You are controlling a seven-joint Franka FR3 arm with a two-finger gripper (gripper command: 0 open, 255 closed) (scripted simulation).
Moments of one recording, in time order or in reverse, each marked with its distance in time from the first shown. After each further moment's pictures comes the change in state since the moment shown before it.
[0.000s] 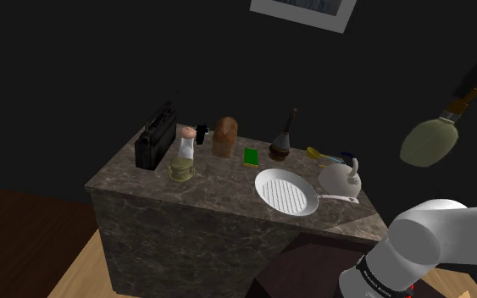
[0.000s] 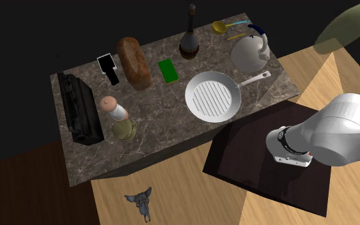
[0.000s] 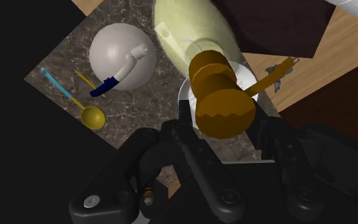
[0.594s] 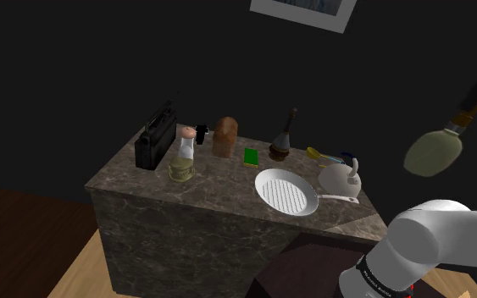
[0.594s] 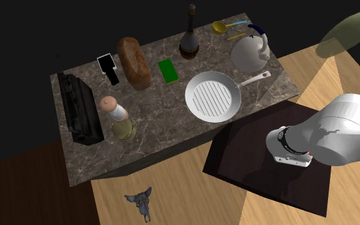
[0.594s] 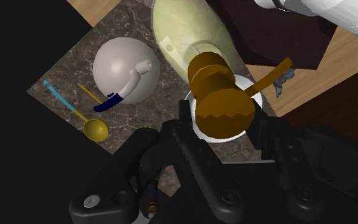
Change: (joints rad) arm -0.021 -0.075 -0.041 -0.095 -0.053 0.032 -0.049
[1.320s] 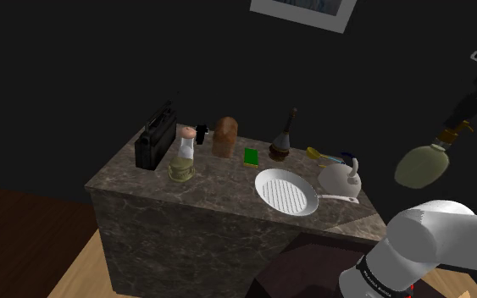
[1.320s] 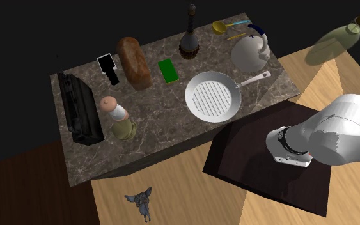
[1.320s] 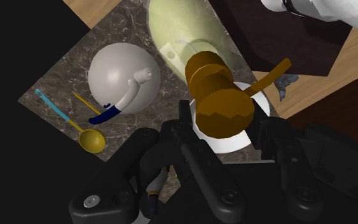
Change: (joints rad) arm -0.030 -0.095 -0.016 -0.211 -0.034 0.119 0.010
